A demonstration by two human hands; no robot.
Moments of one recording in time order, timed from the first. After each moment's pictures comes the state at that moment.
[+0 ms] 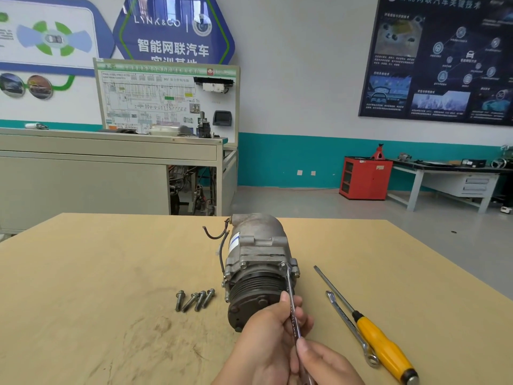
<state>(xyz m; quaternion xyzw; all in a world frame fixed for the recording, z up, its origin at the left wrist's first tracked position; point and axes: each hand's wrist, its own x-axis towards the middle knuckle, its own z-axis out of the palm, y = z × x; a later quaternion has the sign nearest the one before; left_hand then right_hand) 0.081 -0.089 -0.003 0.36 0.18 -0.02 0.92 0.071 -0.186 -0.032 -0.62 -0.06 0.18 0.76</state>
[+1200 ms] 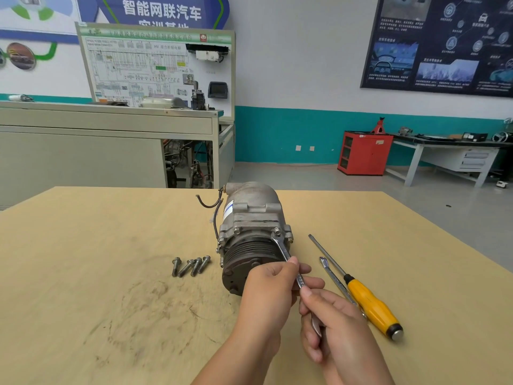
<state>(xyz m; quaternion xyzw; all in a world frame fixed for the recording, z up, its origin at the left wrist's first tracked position) 0.079 -0.098 -0.014 0.61 0.08 0.08 0.78 0.073 -0.194 -0.028 -0.59 -0.01 0.14 0.79</state>
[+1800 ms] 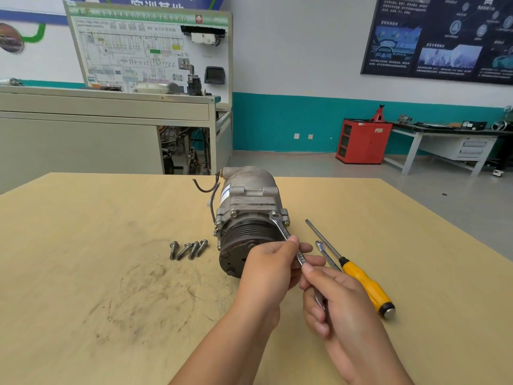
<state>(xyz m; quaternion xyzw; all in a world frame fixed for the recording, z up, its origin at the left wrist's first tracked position) 0.077 -0.102 -0.007 0.60 0.08 0.05 0.80 0.069 -0.198 -0.021 -0.59 -0.02 0.11 0.80</state>
